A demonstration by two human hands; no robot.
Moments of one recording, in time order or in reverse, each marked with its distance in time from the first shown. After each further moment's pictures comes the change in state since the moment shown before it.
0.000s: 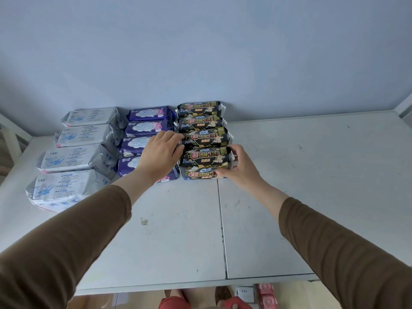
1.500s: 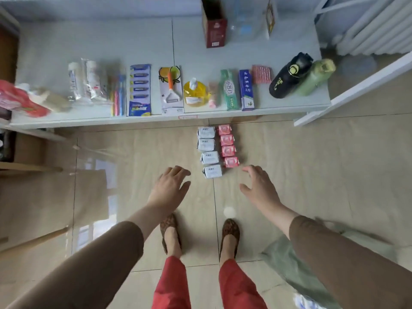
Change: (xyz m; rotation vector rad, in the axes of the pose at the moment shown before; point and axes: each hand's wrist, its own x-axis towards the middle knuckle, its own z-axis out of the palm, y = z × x) left_hand -0.553 0.332 0.301 -0.388 -0.544 -0.262; right_hand -0.540 0.396 0.058 -0.480 -0.227 0.407
